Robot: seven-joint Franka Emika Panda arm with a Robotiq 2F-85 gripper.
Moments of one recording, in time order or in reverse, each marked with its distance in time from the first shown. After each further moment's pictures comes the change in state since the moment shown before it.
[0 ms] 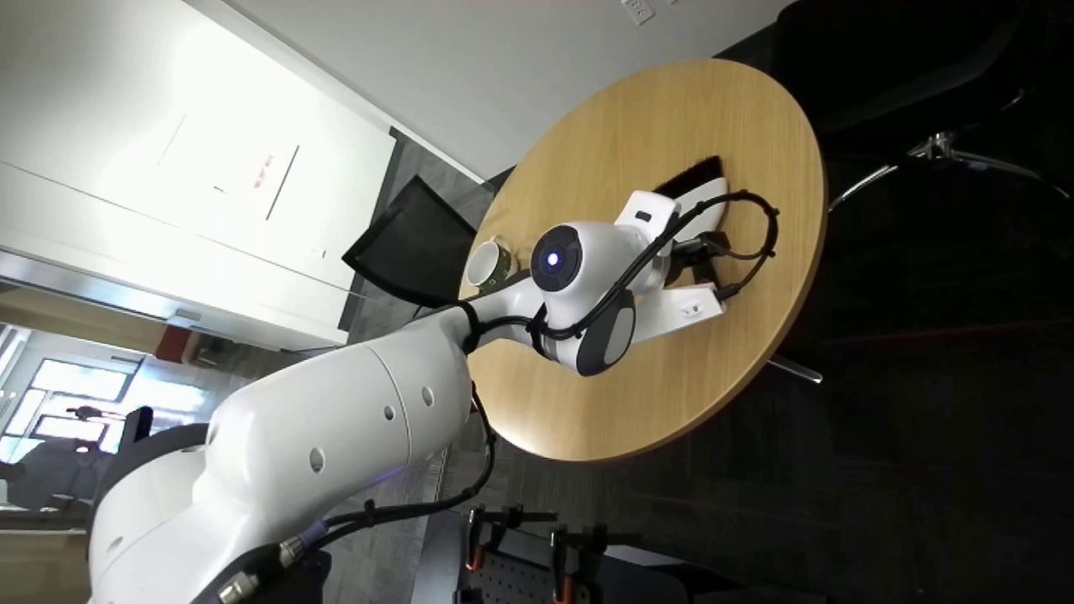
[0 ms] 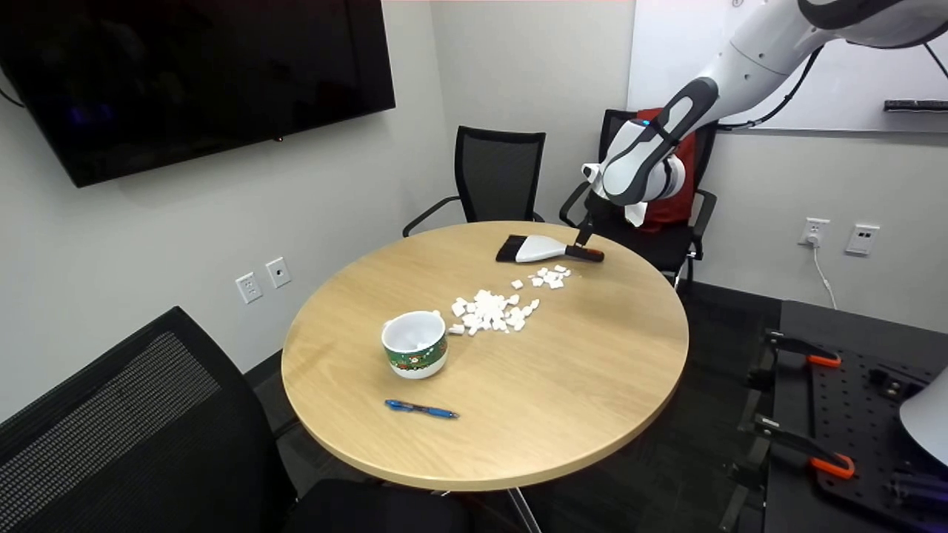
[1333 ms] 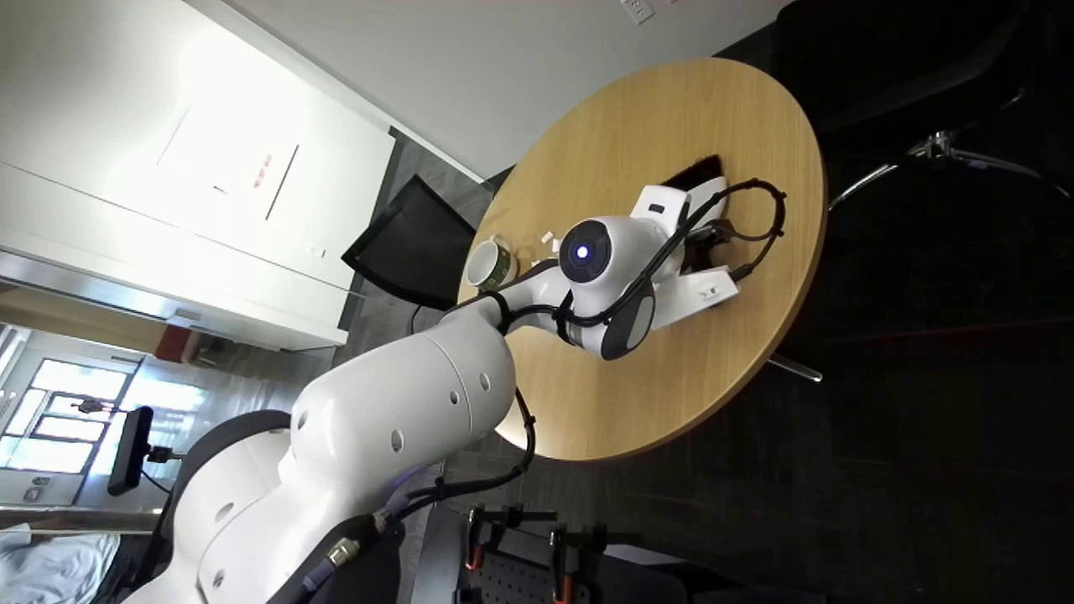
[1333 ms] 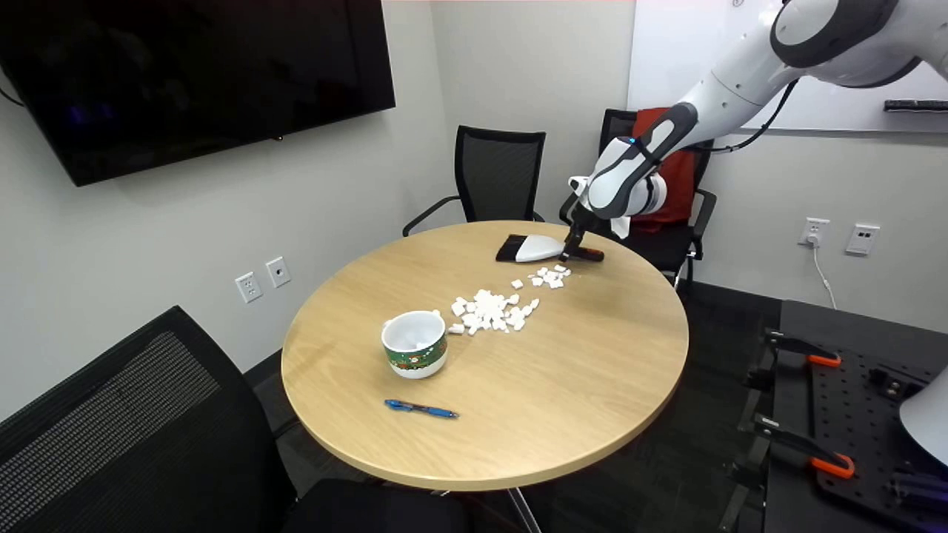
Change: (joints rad) arm 0.021 0.161 0.026 0.170 -0.001 0.000 -0.098
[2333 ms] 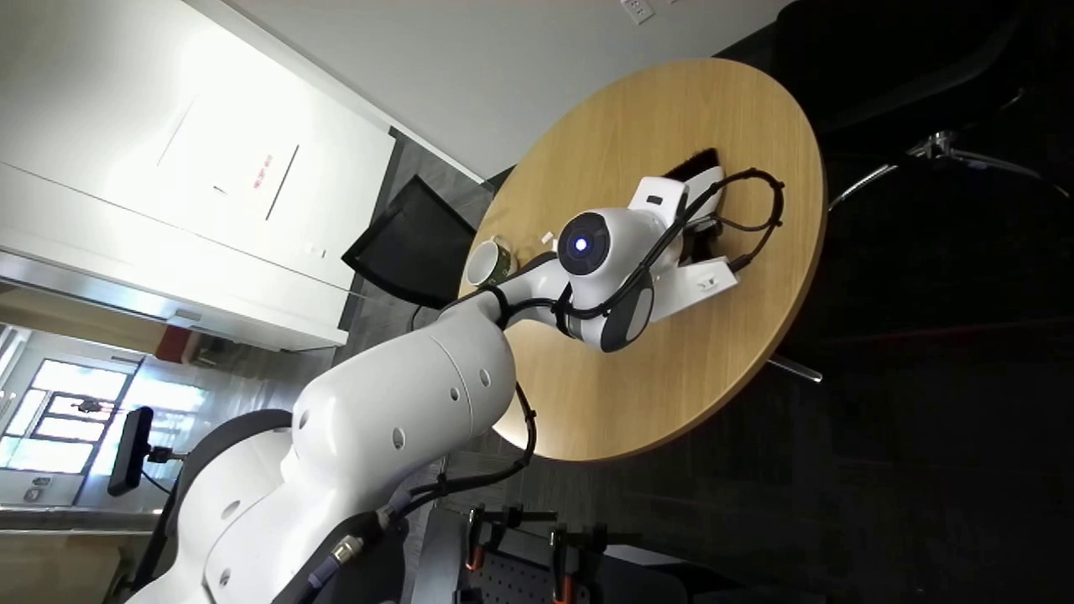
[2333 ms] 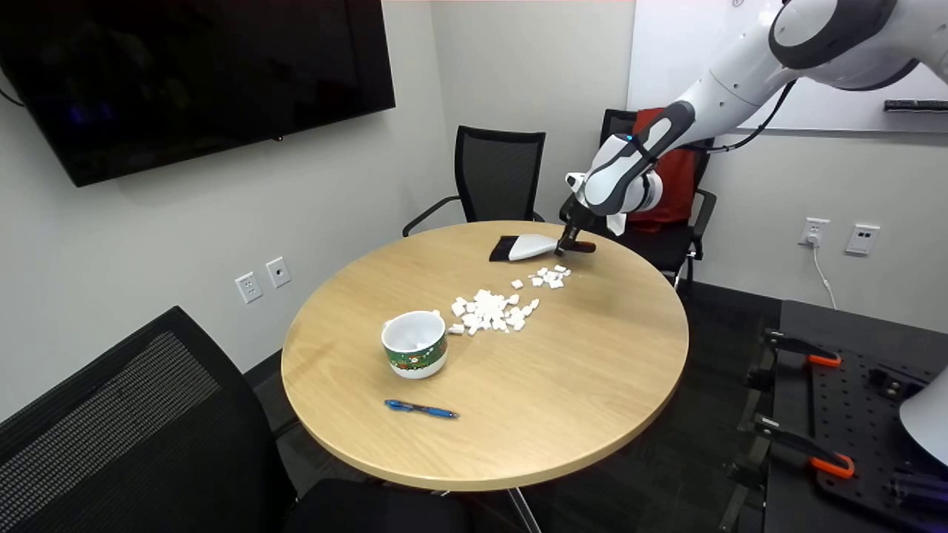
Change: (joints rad) arm 0.001 0.008 0.014 0.032 0.001 -0.010 0.000
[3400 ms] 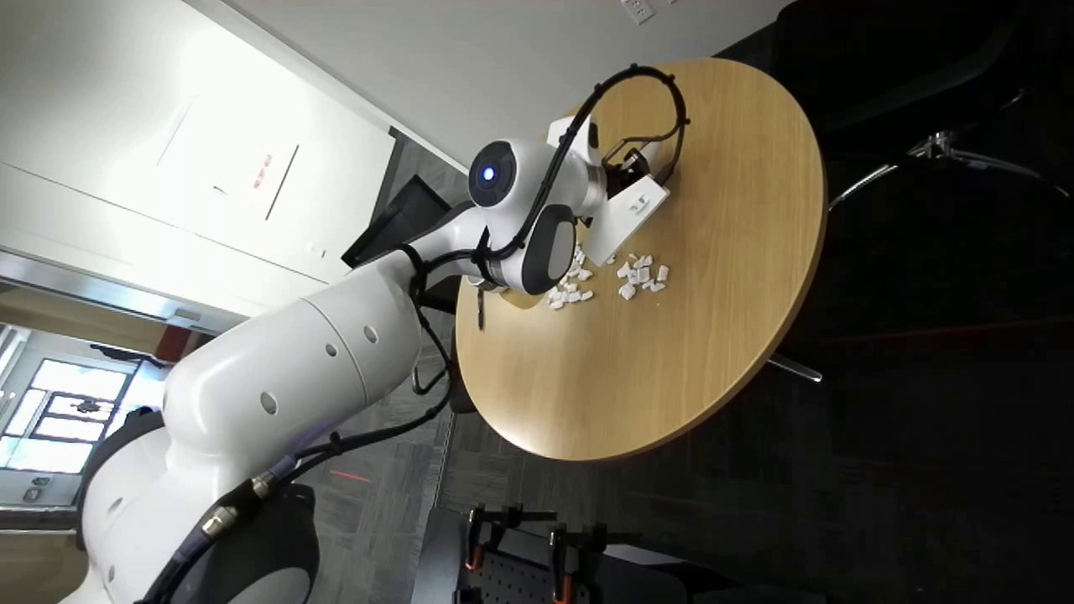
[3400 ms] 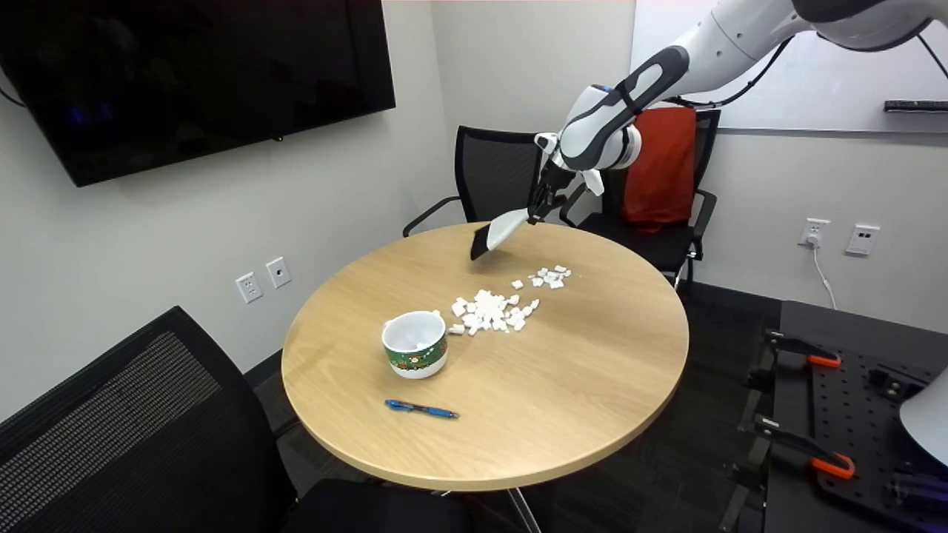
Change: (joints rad) arm 0.068 -0.177 0.058 -0.003 0.080 -0.141 -0.208
